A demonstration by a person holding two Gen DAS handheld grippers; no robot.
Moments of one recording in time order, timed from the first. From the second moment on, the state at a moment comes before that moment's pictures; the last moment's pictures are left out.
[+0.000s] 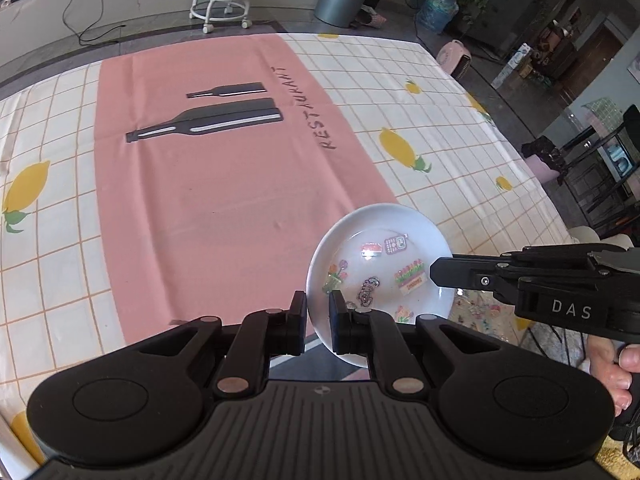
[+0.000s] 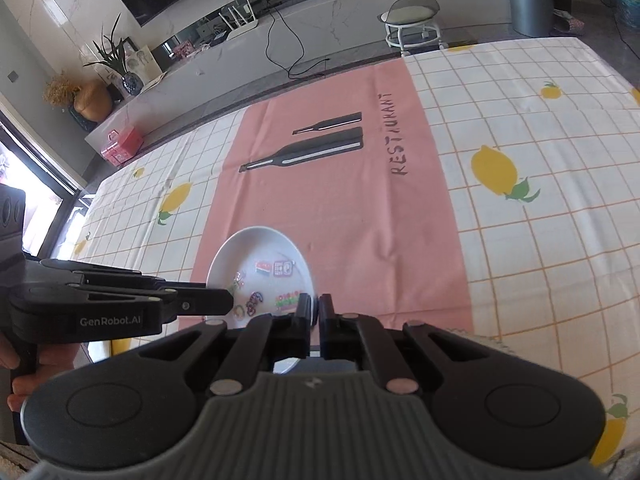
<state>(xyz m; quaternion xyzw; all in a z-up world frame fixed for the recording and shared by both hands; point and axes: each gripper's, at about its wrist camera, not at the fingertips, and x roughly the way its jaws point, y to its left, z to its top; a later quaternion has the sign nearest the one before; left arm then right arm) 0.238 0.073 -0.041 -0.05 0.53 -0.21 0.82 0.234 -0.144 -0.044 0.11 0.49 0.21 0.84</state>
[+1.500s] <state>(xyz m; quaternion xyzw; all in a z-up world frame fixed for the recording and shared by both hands) 0.194 -0.064 -0.082 0.11 0.58 -0.27 0.76 0.184 -0.236 -0.087 0.08 0.58 0.14 0.80</state>
